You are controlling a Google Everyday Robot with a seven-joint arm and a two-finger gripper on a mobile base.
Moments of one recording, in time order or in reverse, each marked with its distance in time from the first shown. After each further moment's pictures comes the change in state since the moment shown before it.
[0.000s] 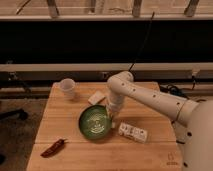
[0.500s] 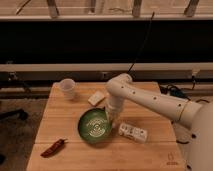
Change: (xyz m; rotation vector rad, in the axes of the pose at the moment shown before) arm -0.025 -0.008 0.004 -0.006 -0.018 -0.012
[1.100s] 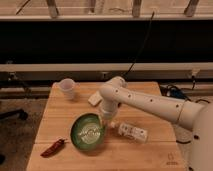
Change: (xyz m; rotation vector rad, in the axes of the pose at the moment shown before) arm -0.009 -0.057 0.002 0.033 0.004 -0.084
